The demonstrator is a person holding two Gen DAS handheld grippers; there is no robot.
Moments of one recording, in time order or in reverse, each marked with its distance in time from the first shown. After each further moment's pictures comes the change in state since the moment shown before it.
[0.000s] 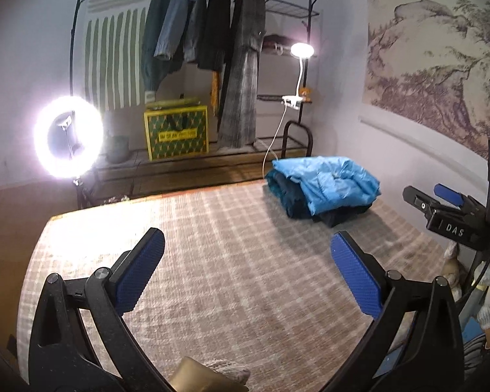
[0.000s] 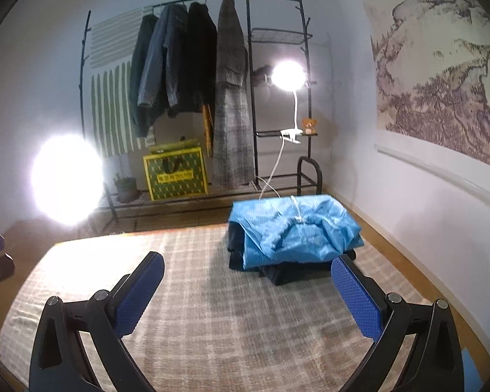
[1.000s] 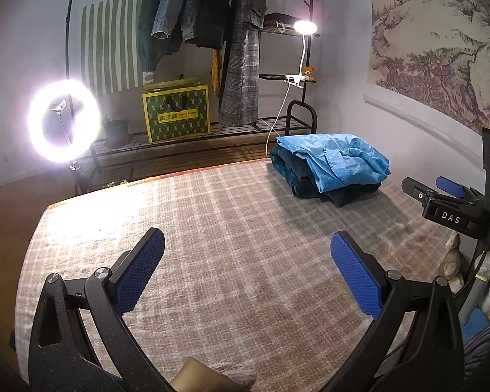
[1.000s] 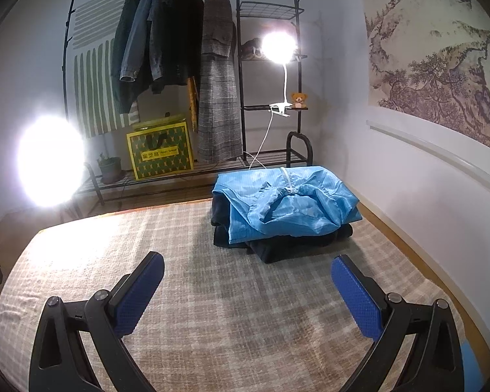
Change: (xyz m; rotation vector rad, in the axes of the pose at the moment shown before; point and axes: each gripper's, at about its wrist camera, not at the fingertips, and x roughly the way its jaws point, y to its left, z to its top) left arm 0.031 -0.003 -0.016 0.018 0.071 0.012; right arm 0.036 -0.003 -0.022 0.012 0.088 -0.054
